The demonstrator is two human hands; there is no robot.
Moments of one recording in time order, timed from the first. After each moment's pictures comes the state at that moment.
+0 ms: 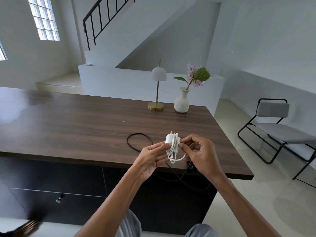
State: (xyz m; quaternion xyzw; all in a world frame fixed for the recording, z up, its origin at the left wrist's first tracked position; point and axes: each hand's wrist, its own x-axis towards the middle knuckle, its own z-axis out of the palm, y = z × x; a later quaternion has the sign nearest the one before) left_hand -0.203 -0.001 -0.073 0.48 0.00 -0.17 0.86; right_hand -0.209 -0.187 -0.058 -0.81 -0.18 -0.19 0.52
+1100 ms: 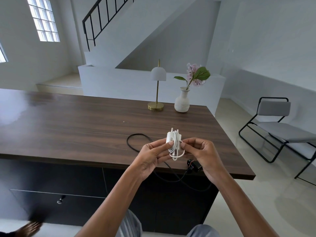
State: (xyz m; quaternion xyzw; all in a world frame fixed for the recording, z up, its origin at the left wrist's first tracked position) left_hand -0.199 0.001 -0.067 0.48 -0.04 -0.18 0.86; right_hand -0.205 -0.191 -0.058 -0.68 -0.07 -0.03 0.73
